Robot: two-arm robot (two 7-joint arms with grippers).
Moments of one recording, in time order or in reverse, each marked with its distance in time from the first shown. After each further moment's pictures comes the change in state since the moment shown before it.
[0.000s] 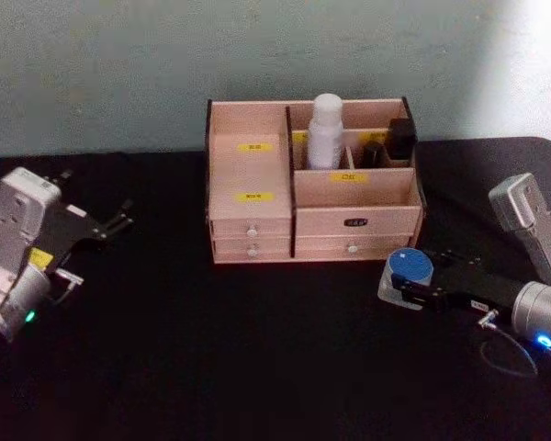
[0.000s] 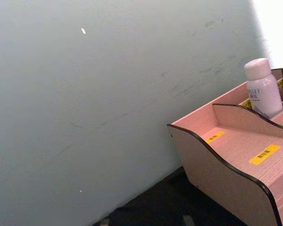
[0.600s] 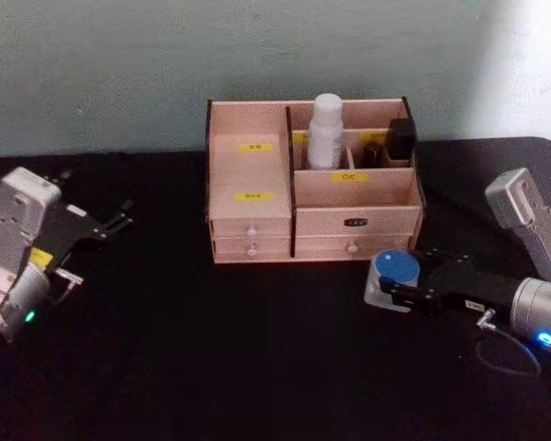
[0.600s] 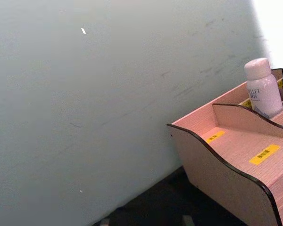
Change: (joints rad) left arm 0.000 0.000 0.000 0.000 0.000 0.000 0.000; right arm 0.015 0.036 -0.025 -0.030 0.030 -0.011 0.080
